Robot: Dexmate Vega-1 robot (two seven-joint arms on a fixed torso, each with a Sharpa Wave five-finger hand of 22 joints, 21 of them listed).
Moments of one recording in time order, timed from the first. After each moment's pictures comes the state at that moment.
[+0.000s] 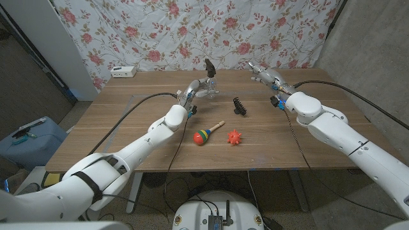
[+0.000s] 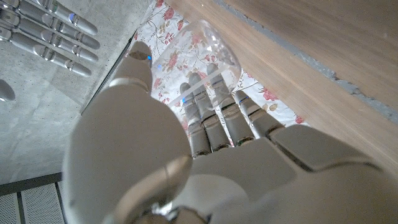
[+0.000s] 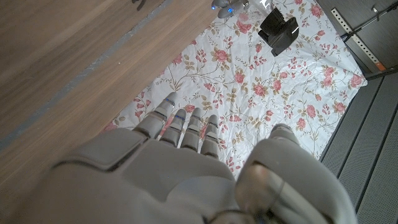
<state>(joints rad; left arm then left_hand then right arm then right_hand) 0.52 0.33 0.70 -1.00 -0.06 -0.40 0.23 1.05 -0.07 0.35 -0.16 0.22 0.67 -0.04 0.54 0.26 0.70 -0.13 0.57 0.50 0.80 -0.09 0.36 0.34 0.30 -0.04 0.19 0.16 -0.85 -0.80 -0.40 -1.91 0.40 -0.16 -0.13 0.34 0.08 0.07 0.04 0.25 0.21 -0.11 0.19 0.18 0.22 -0.01 0.20 0.19 0.12 0.00 0.20 0.19 0.29 -0.02 0.18 0.16</state>
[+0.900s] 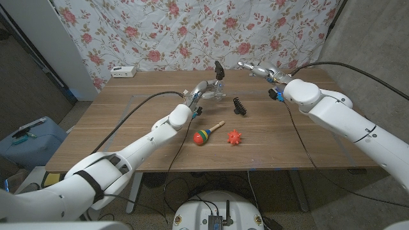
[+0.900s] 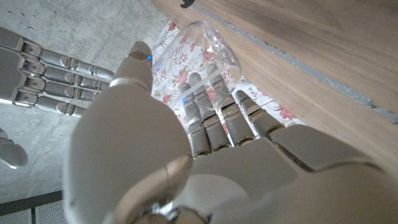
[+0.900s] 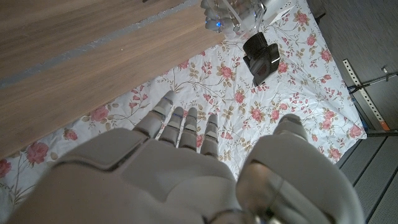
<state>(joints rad) 0.51 0.32 0.73 -1.01 -0.04 -0.39 0.17 1.05 -0.07 0.35 -0.16 0.22 0.67 -0.04 0.55 0.26 0.70 -0.13 0.57 0.51 0.81 -0.09 0.34 0.34 0.30 -0.04 0.19 0.16 -0.74 -0.88 -0.47 -2.08 0.30 -0.44 -0.10 0.40 0.03 0.07 -0.02 0.21 0.23 -0.03 0.19 0.18 0.20 0.08 0.20 0.19 0.14 0.08 0.20 0.19 0.30 0.07 0.19 0.17</state>
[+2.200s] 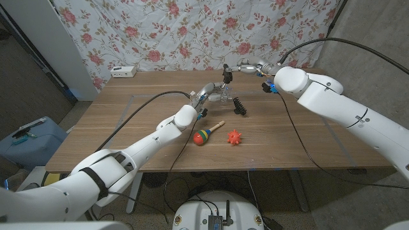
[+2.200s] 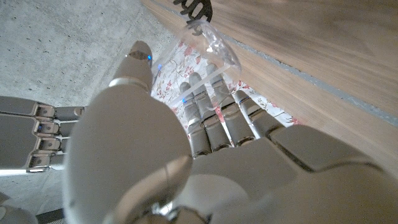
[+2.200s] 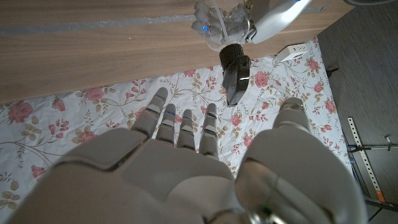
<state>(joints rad) 0.49 0.29 0.77 -0.98 0.01 -0.39 0.18 1.05 -0.07 0.35 -0.16 0.22 0.67 -0.04 0.57 0.25 0.70 -0.13 0.58 0.52 0.82 -0.10 0.32 0.35 0.30 -0.04 0.19 0.16 -0.53 -0.88 -0.66 -2.18 0.08 -0.73 0.03 0.49 0.02 0.11 -0.11 0.21 0.35 0.02 0.23 0.20 0.15 0.12 0.19 0.20 0.14 0.18 0.20 0.19 0.28 0.16 0.19 0.17</state>
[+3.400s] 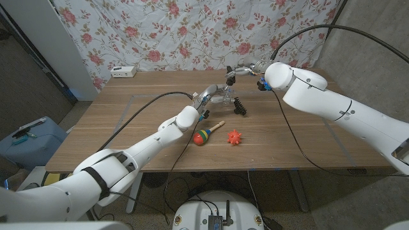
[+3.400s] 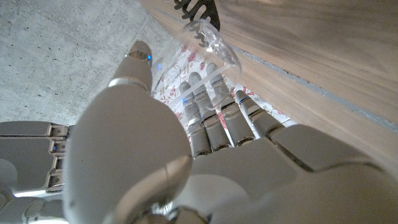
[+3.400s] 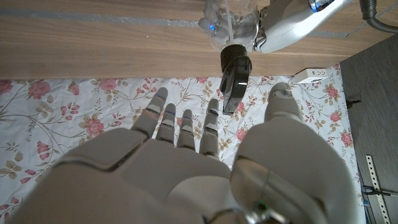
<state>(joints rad) 0.48 0.28 0.78 -0.96 0.02 -0.41 0.16 1.05 -0.07 0.35 -0.16 0.23 0.67 -0.04 0.59 0.25 0.71 -0.12 0.58 0.53 0.83 -0.10 0.32 0.35 0.30 -0.04 0.19 0.16 -0.38 -0.83 -0.84 -2.19 -0.10 -0.94 0.13 0.62 0.04 0.18 -0.18 0.22 0.41 -0.02 0.26 0.21 0.15 0.12 0.19 0.20 0.14 0.17 0.20 0.19 0.28 0.16 0.19 0.17</state>
